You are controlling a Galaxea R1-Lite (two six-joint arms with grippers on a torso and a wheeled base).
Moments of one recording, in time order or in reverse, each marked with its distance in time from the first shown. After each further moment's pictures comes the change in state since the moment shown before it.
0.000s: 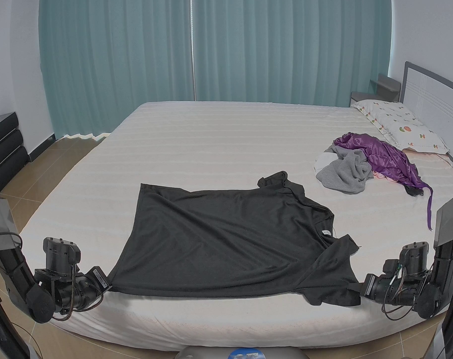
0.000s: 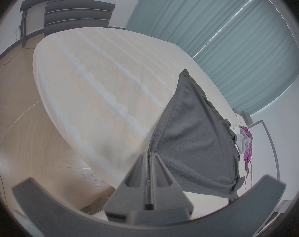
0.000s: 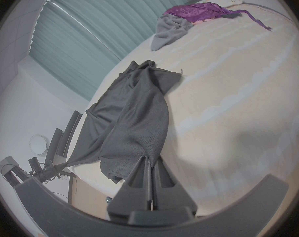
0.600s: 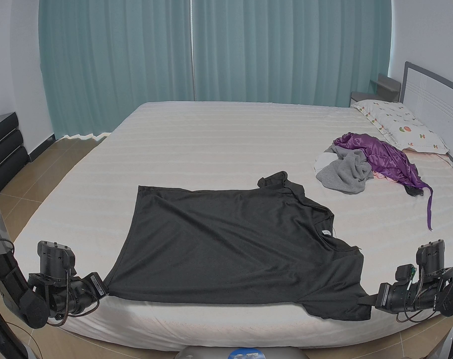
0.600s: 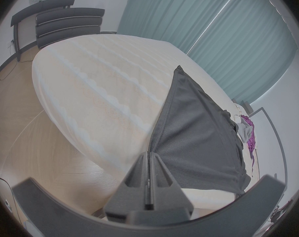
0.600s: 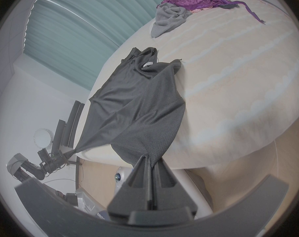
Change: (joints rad) left arm 0.000 -0.059 0.054 0.008 0.005 0.110; right arm -0.020 -0.377 0.002 0.522 0.090 -0.053
